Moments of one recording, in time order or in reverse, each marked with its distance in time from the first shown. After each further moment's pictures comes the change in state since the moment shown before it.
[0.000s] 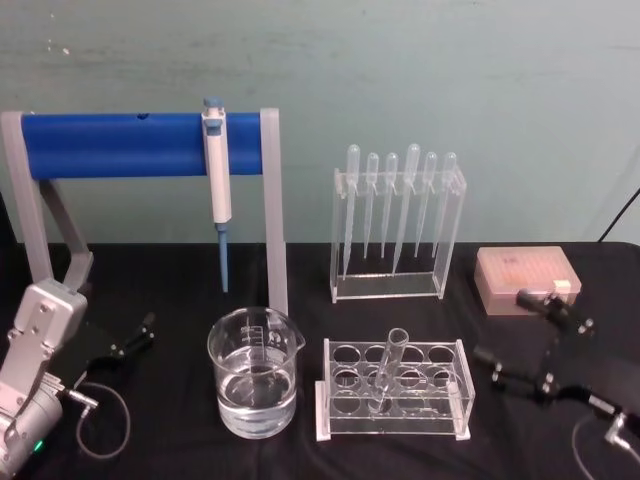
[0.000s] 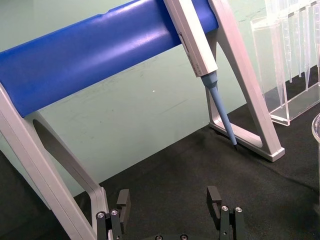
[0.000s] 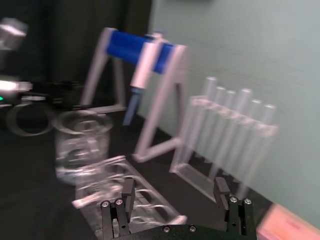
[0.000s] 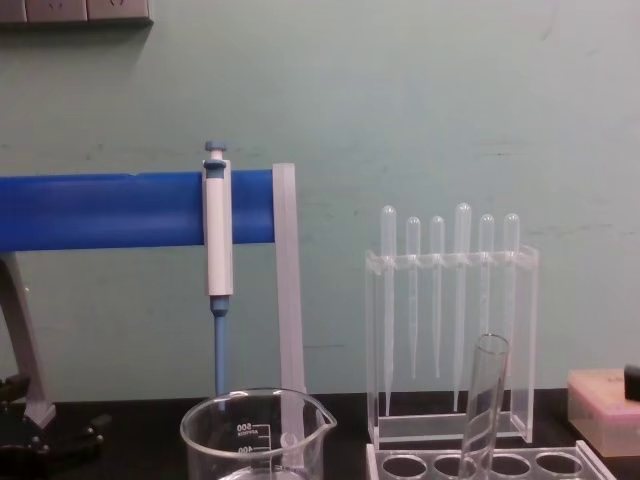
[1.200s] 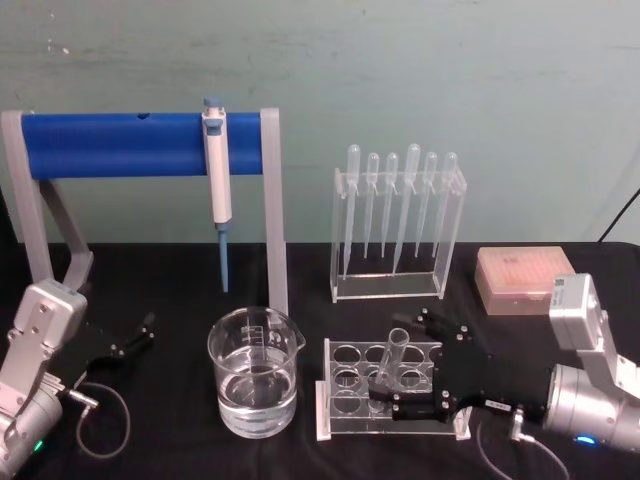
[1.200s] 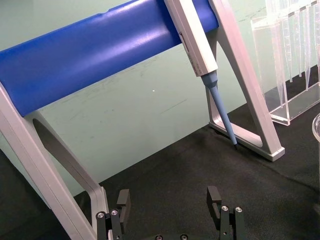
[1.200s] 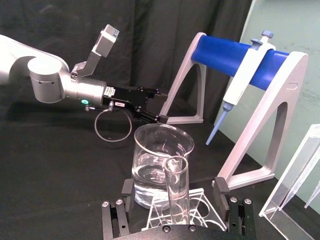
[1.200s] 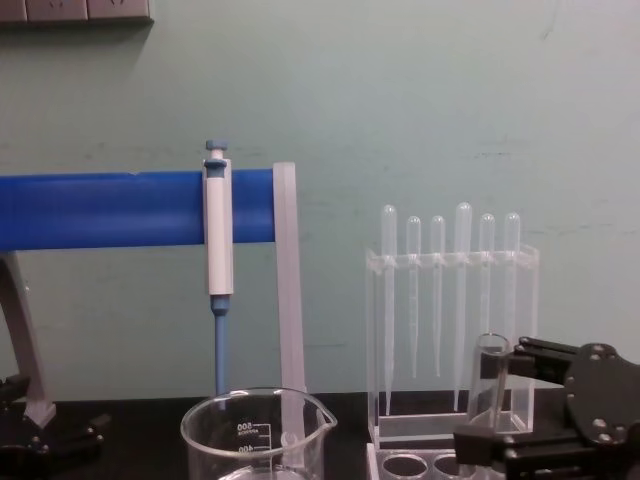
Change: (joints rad) left arm 0.000 0.000 0.000 0.000 0.000 0.000 0.000; right arm 0.268 -0.182 -0.182 0.186 -0.055 0.035 0.323
